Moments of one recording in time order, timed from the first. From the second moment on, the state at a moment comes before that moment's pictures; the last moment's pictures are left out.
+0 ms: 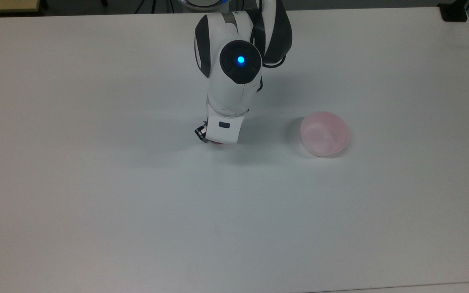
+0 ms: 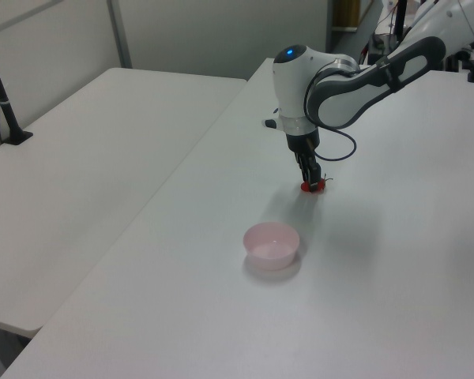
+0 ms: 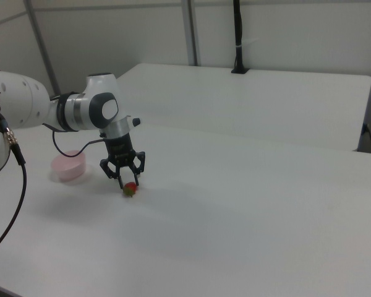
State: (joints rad) arm 0.12 0.51 0.05 -1.63 -0.16 2.01 -0.41
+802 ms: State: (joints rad) arm 0.12 0.50 0.05 -1.64 -0.16 1.97 -0.30
